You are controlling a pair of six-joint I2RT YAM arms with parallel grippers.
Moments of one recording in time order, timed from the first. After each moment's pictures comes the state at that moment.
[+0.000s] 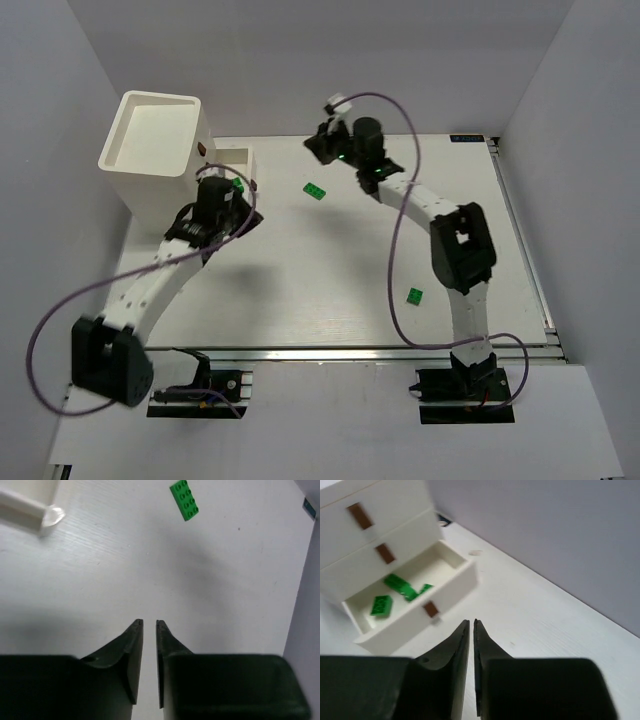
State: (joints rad) left arm -0.32 1.12 0.94 -0.39 -0.09 -0.78; right arm 0.58 2.17 1.76 0.37 -0.35 0.07
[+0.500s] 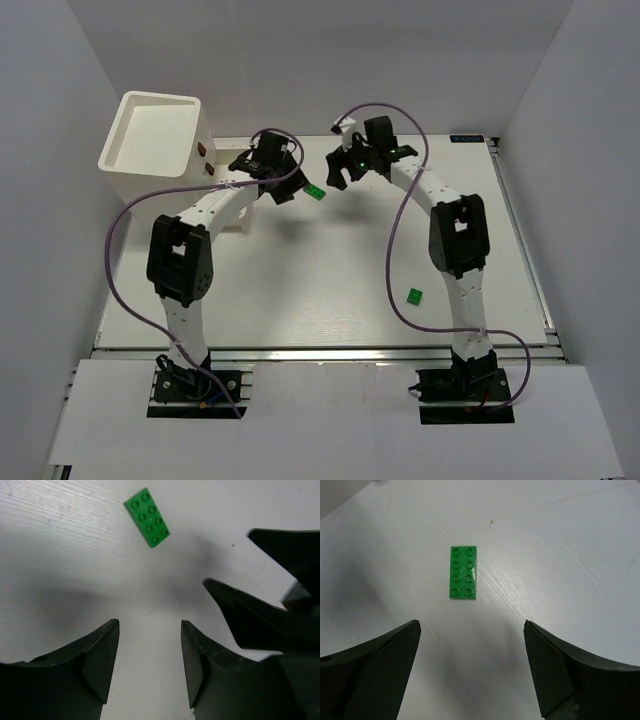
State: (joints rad) left arm -0.40 1.98 1.68 -0.53 -0.01 -0.87; right arm 0.40 2.24 1.96 -0.35 -0.50 -0.27
